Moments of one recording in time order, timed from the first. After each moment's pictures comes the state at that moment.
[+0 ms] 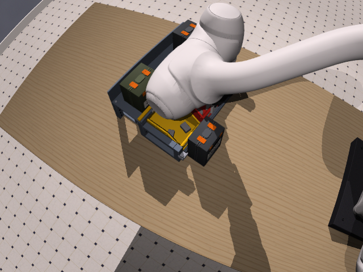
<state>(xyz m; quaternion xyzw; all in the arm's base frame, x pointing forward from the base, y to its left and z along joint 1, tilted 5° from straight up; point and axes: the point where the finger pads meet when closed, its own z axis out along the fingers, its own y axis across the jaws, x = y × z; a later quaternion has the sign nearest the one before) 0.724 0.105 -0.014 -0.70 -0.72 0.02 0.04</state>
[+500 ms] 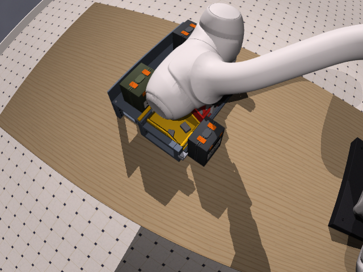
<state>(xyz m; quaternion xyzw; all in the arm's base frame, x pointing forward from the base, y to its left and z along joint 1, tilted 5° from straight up) 0.725 0.105 -0.015 -0.70 -0.72 0.02 0.04</state>
